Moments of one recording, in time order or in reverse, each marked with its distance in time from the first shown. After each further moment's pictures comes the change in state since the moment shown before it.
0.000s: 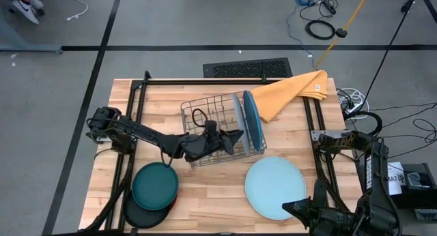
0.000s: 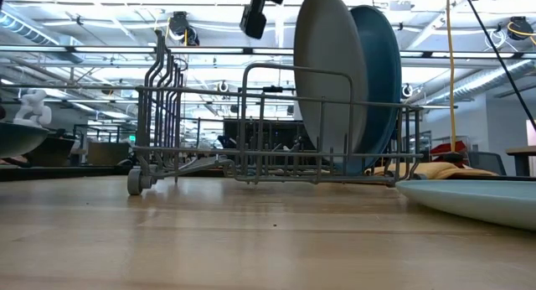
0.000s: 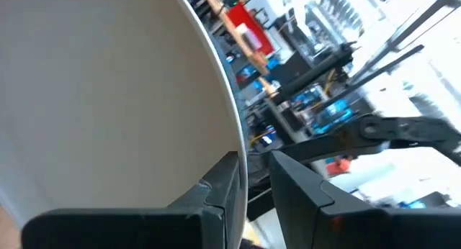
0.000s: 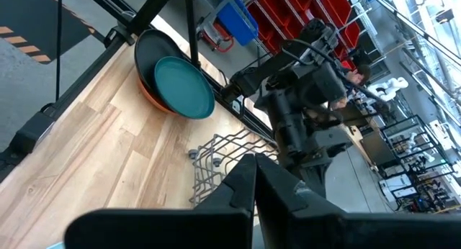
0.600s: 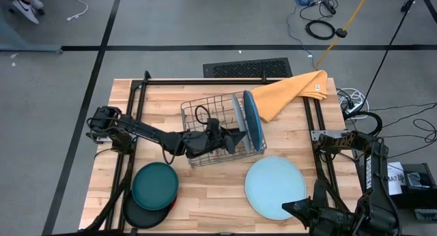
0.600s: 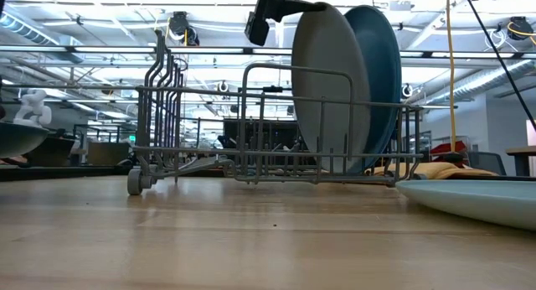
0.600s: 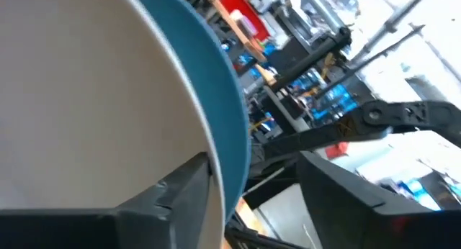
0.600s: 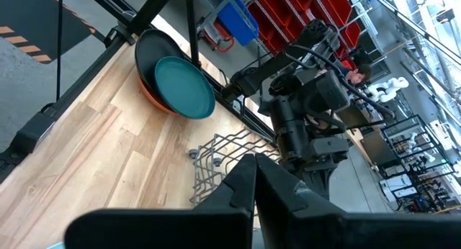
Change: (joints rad) left arm 0.041 0.001 0.000 -0.004 0.096 0.040; right arm 0.000 0.000 0.000 0.000 -0.002 0.000
